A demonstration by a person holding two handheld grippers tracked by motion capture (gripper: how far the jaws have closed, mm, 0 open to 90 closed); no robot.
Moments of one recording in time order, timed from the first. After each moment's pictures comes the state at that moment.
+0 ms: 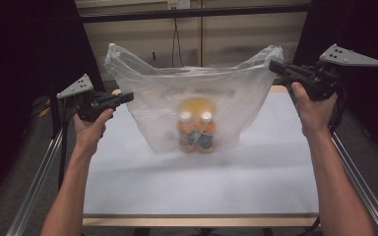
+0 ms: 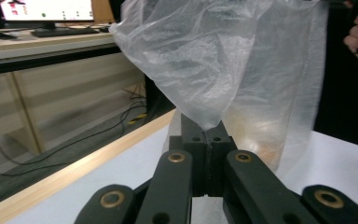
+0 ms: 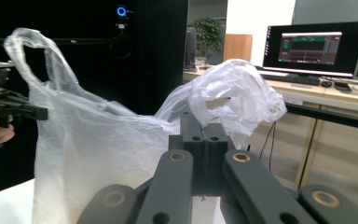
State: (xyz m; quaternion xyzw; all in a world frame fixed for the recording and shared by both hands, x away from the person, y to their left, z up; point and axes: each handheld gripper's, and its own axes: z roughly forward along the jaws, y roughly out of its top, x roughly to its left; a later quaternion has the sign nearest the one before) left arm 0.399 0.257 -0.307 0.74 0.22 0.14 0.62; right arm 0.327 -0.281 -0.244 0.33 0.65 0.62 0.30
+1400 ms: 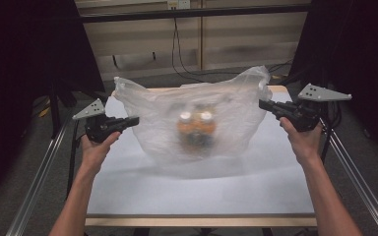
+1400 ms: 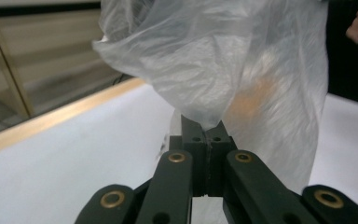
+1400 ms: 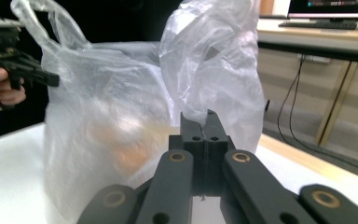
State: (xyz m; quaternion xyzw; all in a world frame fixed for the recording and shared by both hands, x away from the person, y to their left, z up) left arm 0.381 0.260 -0.369 0.78 0.24 0.12 0.57; right arm 0.314 -0.275 -0.324 0.34 0.70 0.58 0.24
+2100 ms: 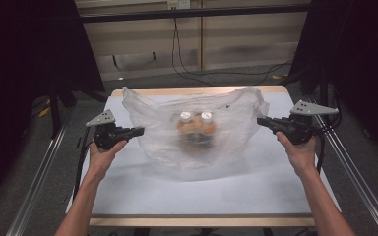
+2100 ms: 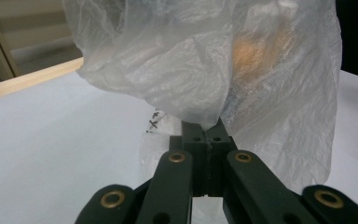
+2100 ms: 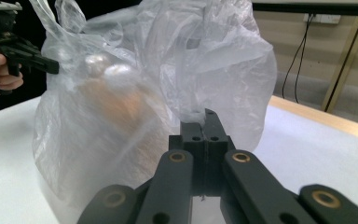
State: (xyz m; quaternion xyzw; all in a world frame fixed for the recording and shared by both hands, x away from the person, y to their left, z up) left arm 0.387 0.253 -0.405 0.80 0.26 0.09 0.54; right arm 0.312 -0.279 -0.371 0.38 0.72 0.55 0.21
